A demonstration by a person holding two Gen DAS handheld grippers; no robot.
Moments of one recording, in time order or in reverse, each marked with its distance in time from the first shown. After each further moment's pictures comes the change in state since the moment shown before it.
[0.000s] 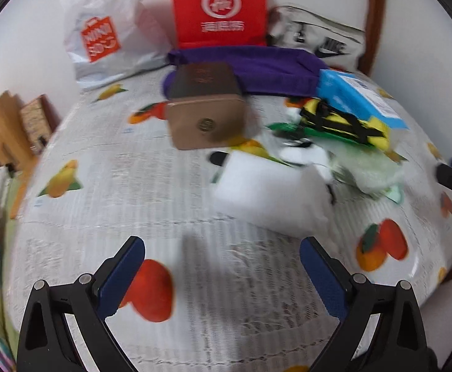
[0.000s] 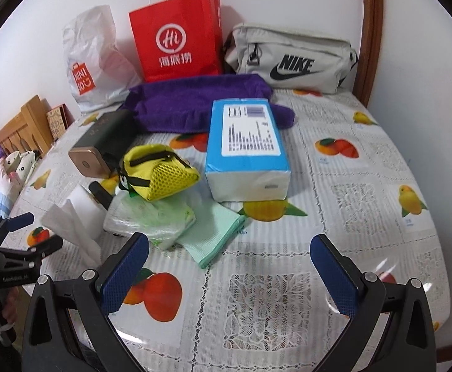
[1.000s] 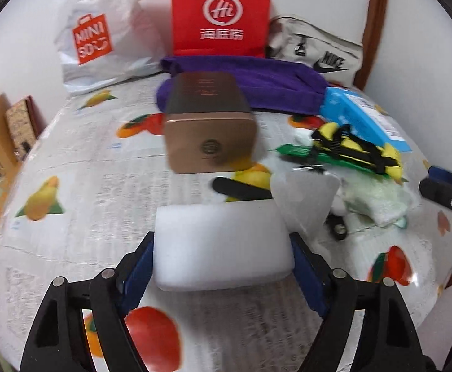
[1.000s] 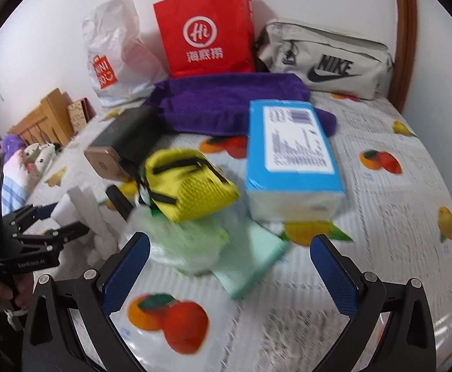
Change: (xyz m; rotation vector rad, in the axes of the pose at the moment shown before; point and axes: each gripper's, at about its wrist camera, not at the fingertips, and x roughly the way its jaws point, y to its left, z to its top) left arm 0.020 0.022 0.021 -0.019 -0.058 -0.037; right arm 0.031 0.022 0.021 -0.057 -0.008 0.125
